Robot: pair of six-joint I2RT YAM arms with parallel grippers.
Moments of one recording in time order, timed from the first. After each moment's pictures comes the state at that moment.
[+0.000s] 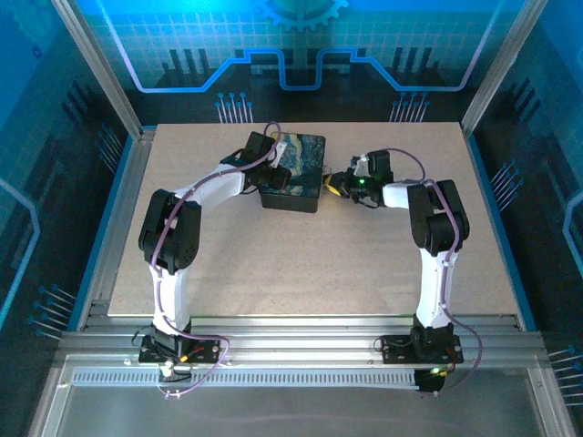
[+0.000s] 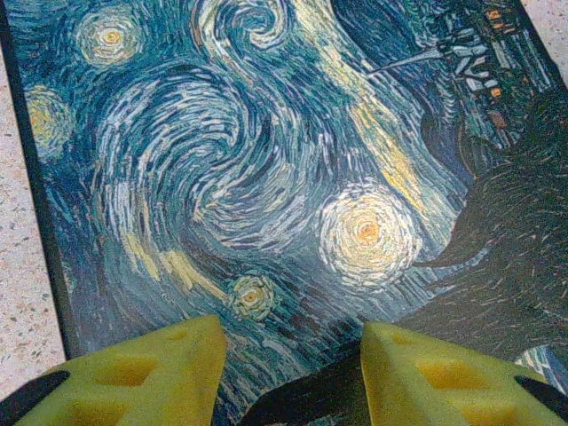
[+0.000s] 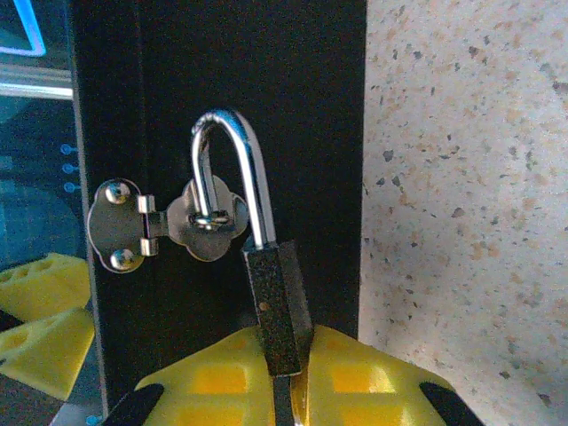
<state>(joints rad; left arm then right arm) -0.36 2.03 1.54 -0.39 0.09 -0.07 0.16 2.16 1.27 0.19 -0.76 0.84</state>
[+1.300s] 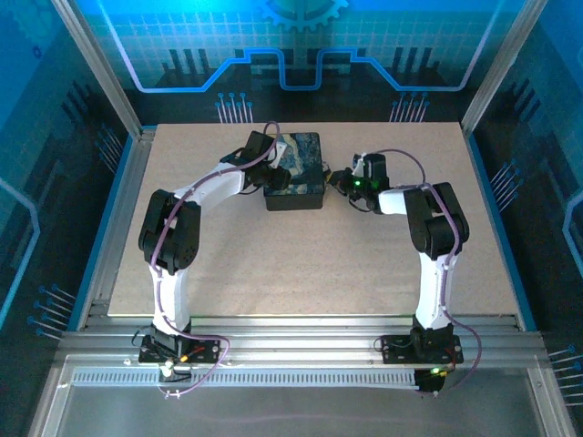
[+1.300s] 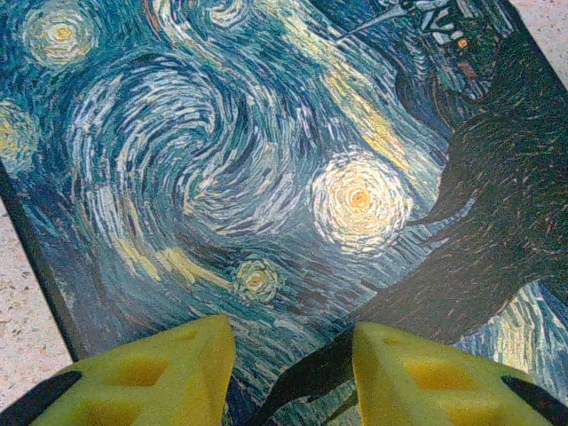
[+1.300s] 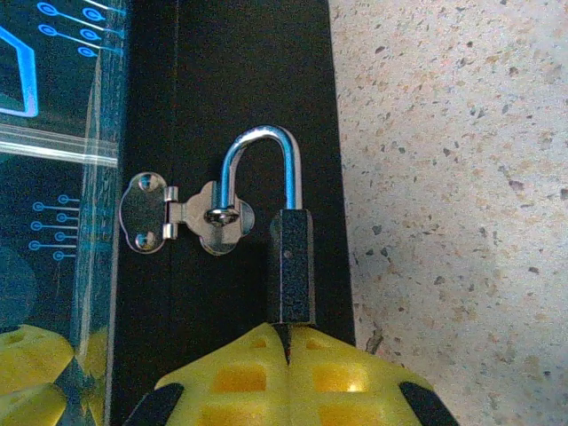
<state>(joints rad) -0.36 2.03 1.56 -0.44 0.11 -0.09 0.21 2.11 1.17 0.40 -0.51 0.88</state>
